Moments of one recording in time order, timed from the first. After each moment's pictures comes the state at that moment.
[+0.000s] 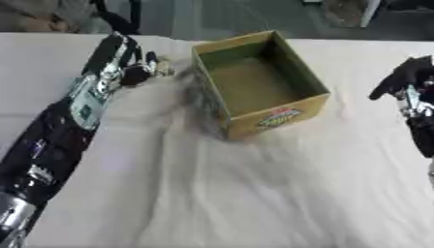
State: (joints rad) left arm -0.90 0.41 -0.15 -0.93 -0.63 0.02 0.07; right arm -0.33 -0.24 0.04 -1.79 -0.31 -0.15 0.14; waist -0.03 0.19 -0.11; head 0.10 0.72
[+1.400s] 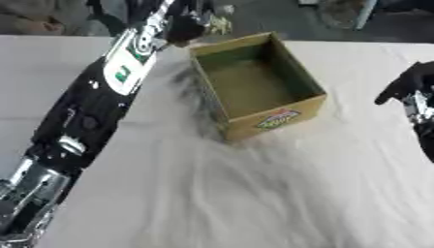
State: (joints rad) left arm -1.05 0.32 -0.21 -1.04 -0.51 0.02 0.02; right arm -0.36 -0.23 0.05 -1.79 -0.32 -0.15 0.15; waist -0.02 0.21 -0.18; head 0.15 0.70
